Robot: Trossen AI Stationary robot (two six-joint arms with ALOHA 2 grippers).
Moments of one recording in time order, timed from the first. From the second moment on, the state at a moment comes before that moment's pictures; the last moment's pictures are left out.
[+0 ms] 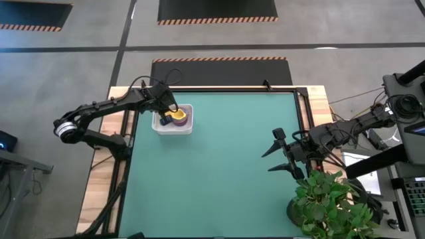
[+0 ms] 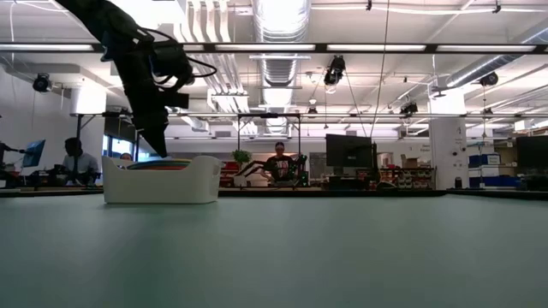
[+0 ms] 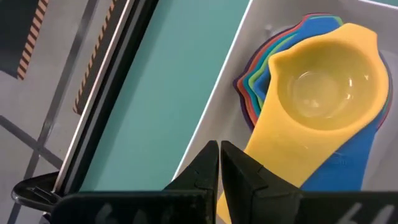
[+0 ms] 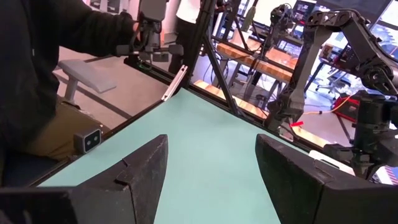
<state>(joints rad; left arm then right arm) 0.68 1.29 0.84 -0.63 -0.20 0.33 0.37 0.74 0.69 -0.08 -0.05 -0.31</state>
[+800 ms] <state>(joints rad) 0.69 1.29 0.80 -0.59 -0.20 0.33 0.37 0.74 0.69 -0.08 -0.05 -0.31</state>
